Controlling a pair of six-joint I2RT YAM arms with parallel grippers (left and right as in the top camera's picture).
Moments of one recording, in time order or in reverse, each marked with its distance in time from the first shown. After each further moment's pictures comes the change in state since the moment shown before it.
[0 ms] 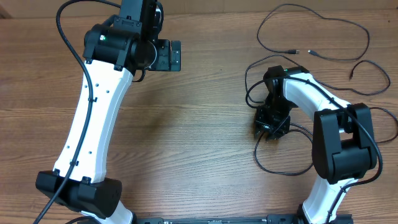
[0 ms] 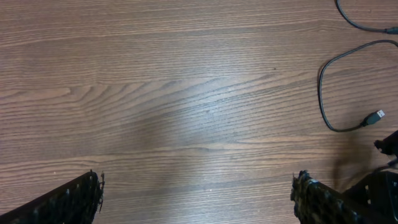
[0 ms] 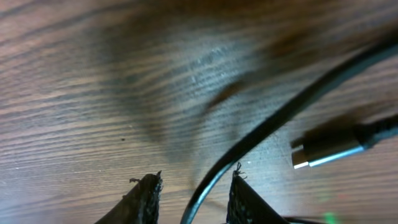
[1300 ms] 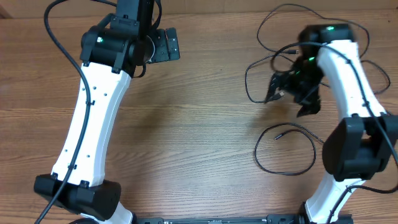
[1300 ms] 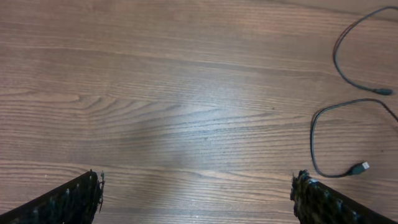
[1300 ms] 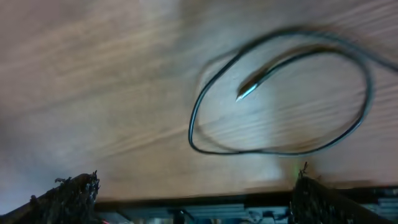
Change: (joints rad) left arm 0.000 -0.014 0.000 0.080 -0.068 -0.155; right arm -0.133 -0.002 0.486 -0.458 0.006 -0.100
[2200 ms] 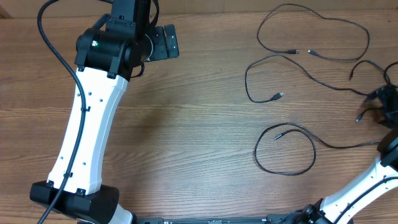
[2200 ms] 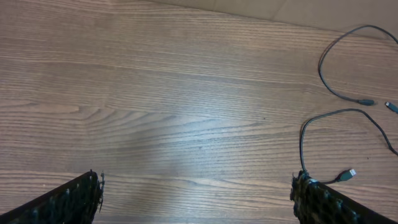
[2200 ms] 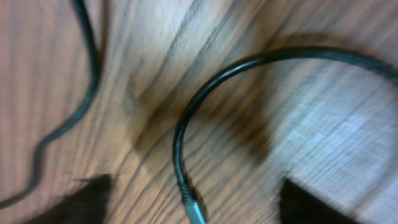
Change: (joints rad) left arm 0.000 -0.036 0.000 0.028 0.002 0.000; right arm -0.782 0.280 0.055 0.521 0.093 -0.017
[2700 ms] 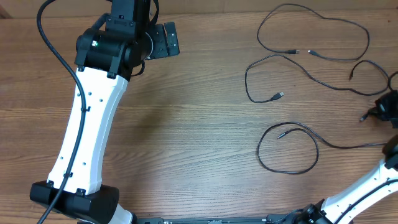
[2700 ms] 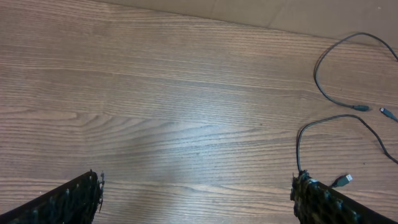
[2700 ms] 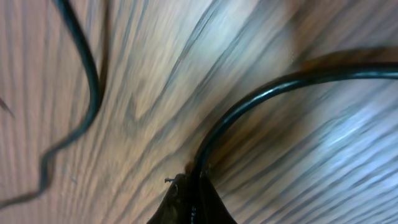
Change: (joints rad) left arm 0.000 0.000 0.000 0.025 0.000 0.000; right arm -0.047 0.008 -0.088 0.126 -0.143 -0.082
